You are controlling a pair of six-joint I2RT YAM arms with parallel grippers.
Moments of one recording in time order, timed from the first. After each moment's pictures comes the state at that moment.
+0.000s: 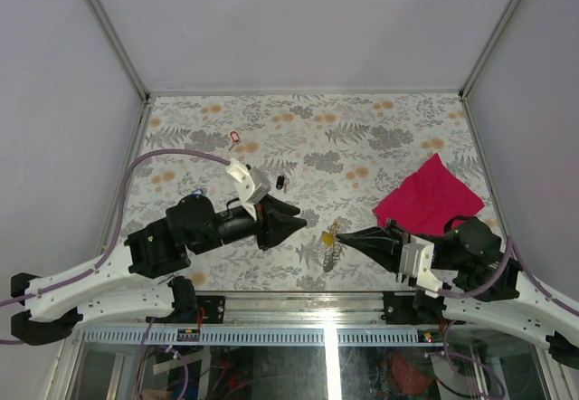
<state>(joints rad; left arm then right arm) -1.19 0.78 0.96 -0.20 0.01 -0.23 1.14 0.45 0.72 -0.10 -0.42 -0.59</state>
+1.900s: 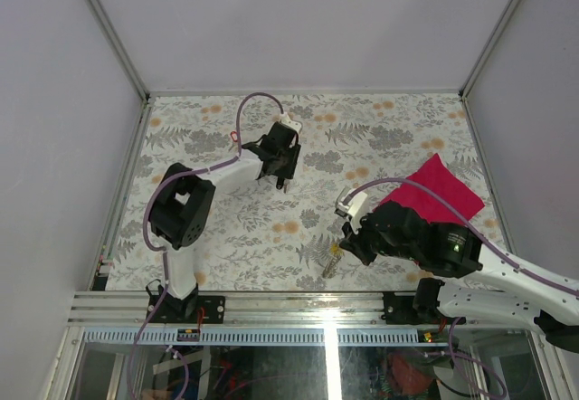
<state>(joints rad) -0.55 1.92 1.32 -0.28 -0.06 -0.23 1.14 0.79 0.91 -0.76 0.06 0.16</state>
